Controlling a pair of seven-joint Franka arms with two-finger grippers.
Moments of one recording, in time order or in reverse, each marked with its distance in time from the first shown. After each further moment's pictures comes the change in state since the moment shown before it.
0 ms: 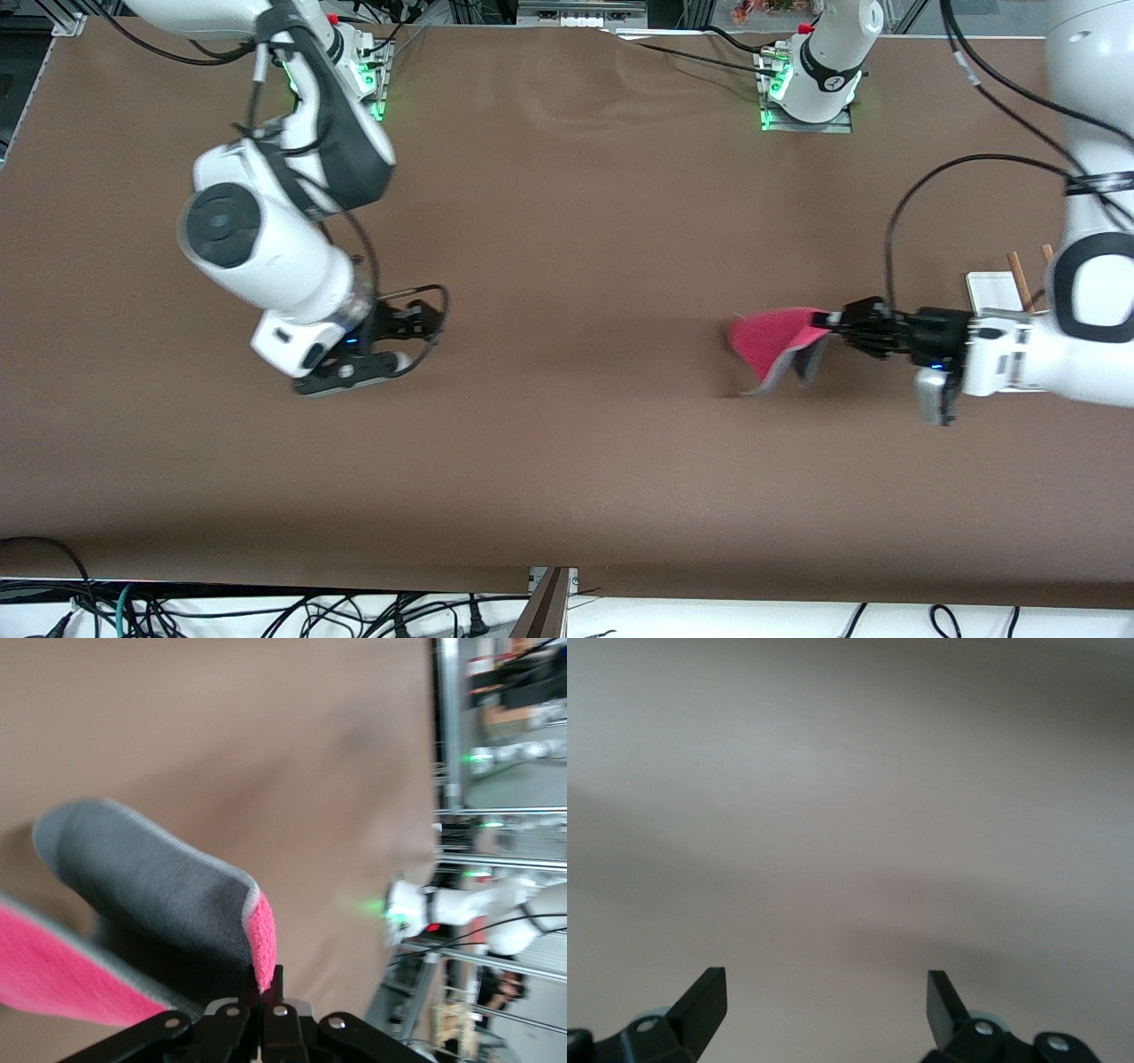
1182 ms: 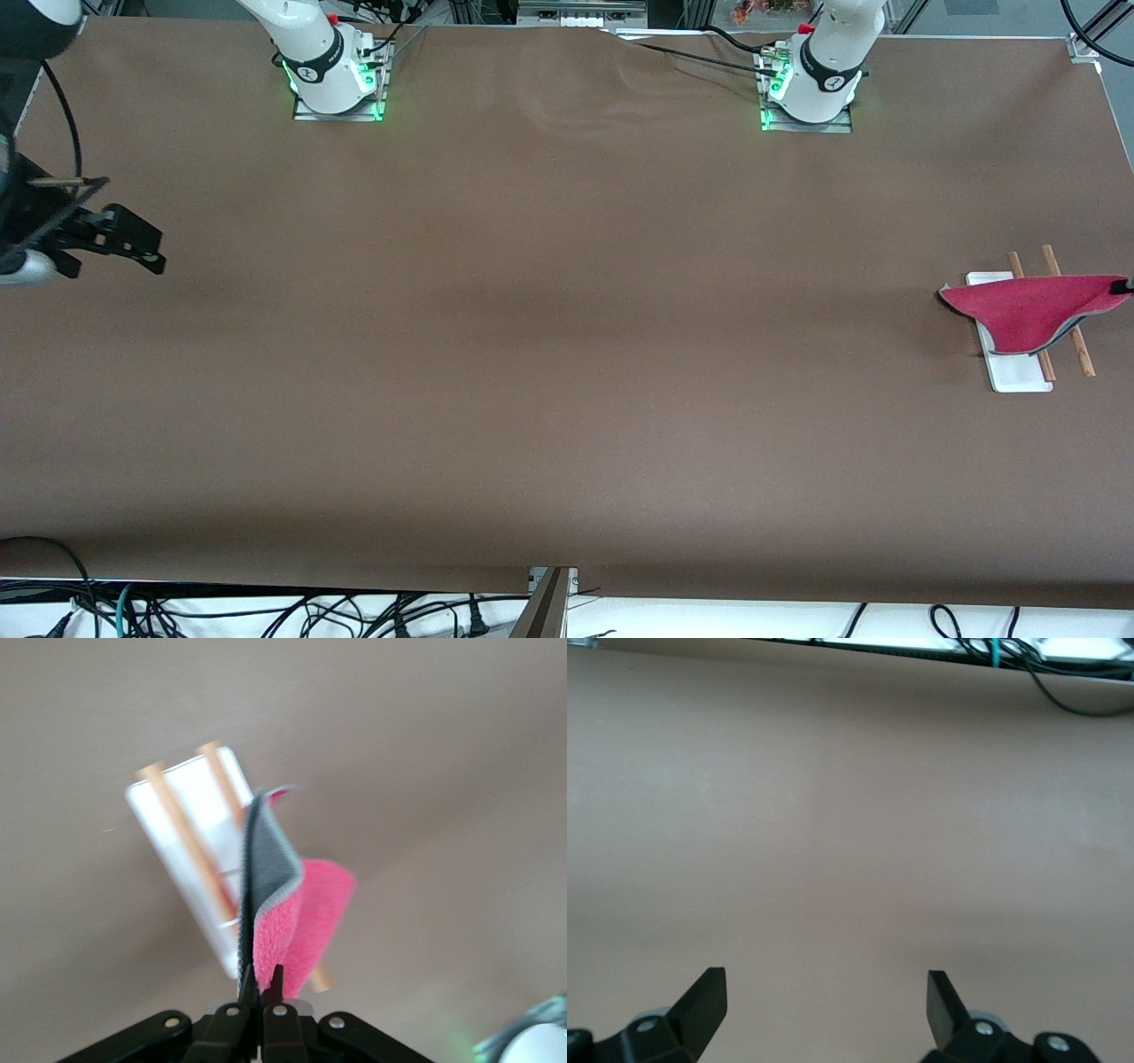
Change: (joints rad) left arm 0.350 -0.029 0.155 0.011 0.603 0.196 0.465; right arm -0.258 -0.371 -0.052 -0.128 -0.079 -0.203 -0.121
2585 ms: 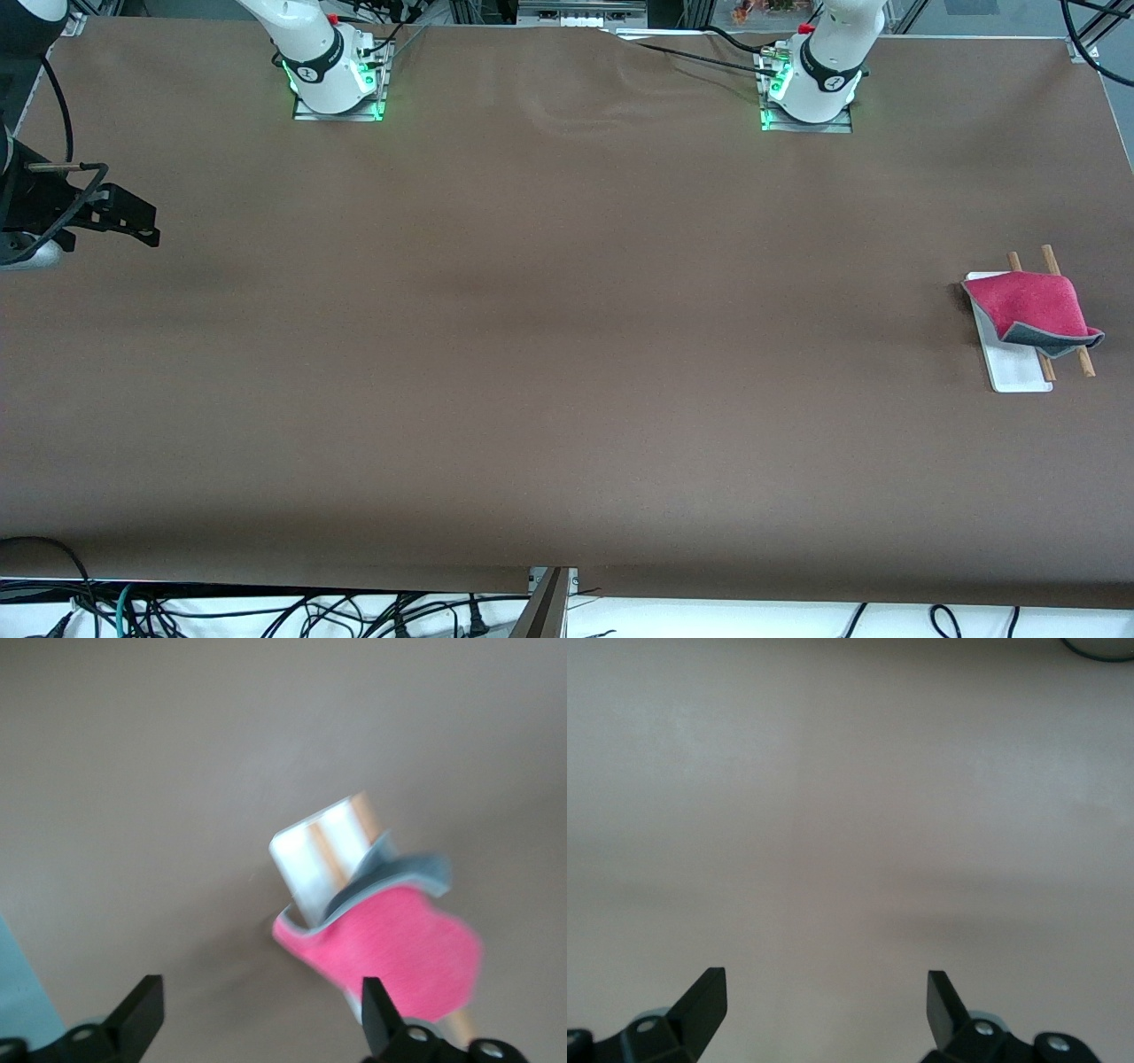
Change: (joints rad) left arm -0.015 0.005 -0.003 0.026 -0.001 0.236 0.017; right arm -0.001 -0.003 0.004 -0.008 -0.022 -0.104 -0.048
